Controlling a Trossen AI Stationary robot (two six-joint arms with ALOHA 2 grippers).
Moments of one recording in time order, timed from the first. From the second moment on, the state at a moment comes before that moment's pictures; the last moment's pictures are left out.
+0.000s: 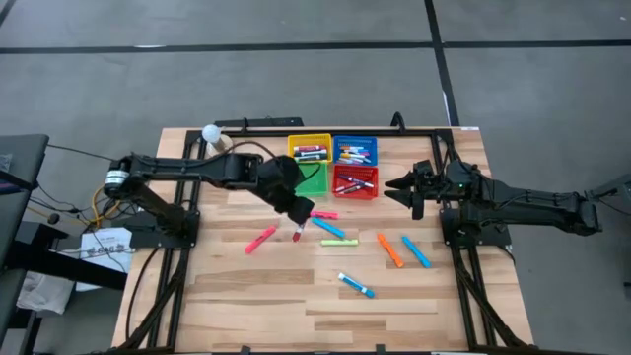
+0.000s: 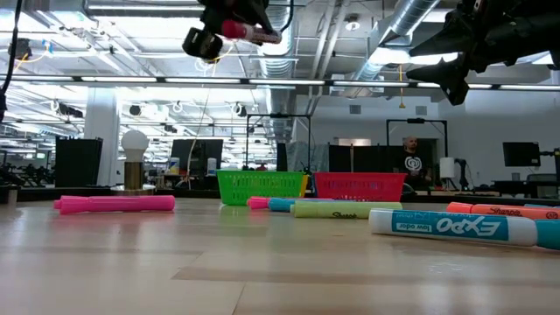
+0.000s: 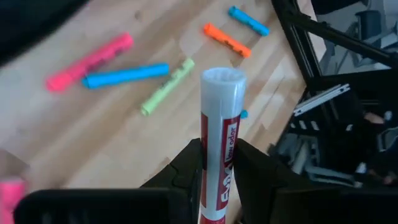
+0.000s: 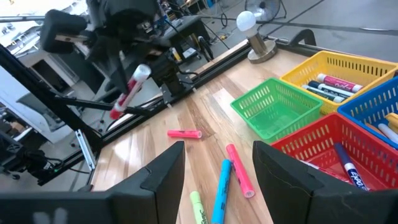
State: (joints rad) left arm 0.00 1.53 1.38 -0.70 0.19 -0.89; right arm -0.23 0.50 0.36 -0.05 -0.13 0.44
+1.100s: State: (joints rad) left arm 0.51 1.54 1.38 -0.67 0.18 -0.12; right arm -0.23 0.50 0.36 -0.05 -0.13 0.44
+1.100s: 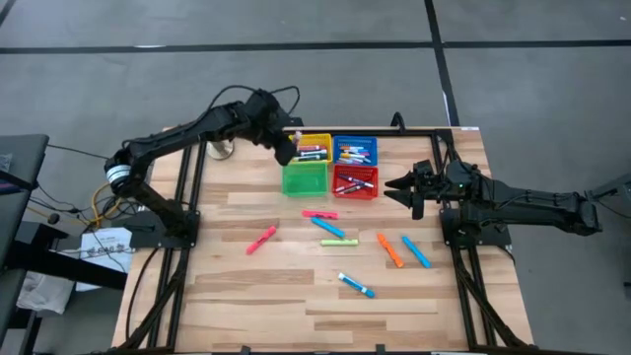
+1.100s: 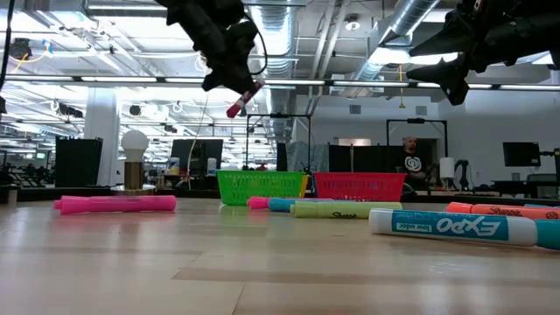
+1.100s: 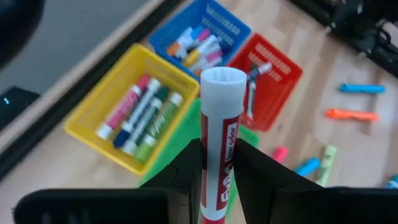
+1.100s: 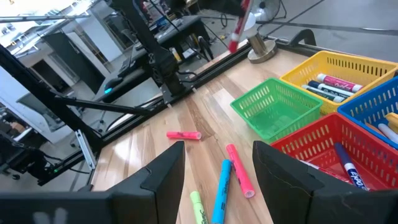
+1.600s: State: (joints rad) left arm 0.59 1.64 1.39 -0.52 0.18 -0.04; right arm -0.23 0.50 0.36 -0.05 -0.13 0.44
